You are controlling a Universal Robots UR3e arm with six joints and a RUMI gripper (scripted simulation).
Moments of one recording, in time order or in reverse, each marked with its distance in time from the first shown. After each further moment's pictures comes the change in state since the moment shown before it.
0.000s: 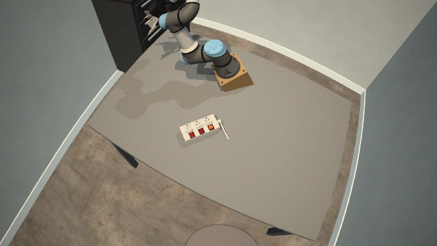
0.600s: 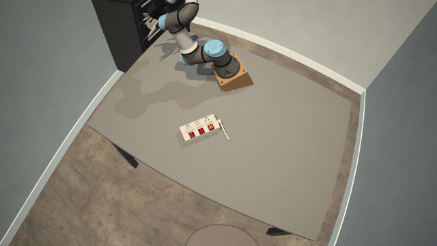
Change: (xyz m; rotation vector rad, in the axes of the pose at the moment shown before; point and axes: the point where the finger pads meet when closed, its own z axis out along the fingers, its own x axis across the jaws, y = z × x) arm 0.011 0.000 0.009 0.012 0.042 -0.036
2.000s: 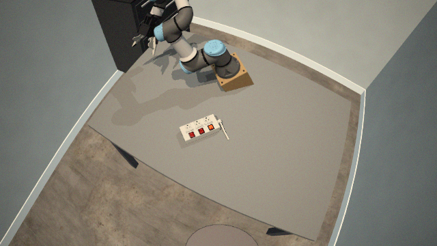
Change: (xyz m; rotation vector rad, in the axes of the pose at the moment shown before) arm 0.117 -0.009 0.071 0.087 0.434 -0.389
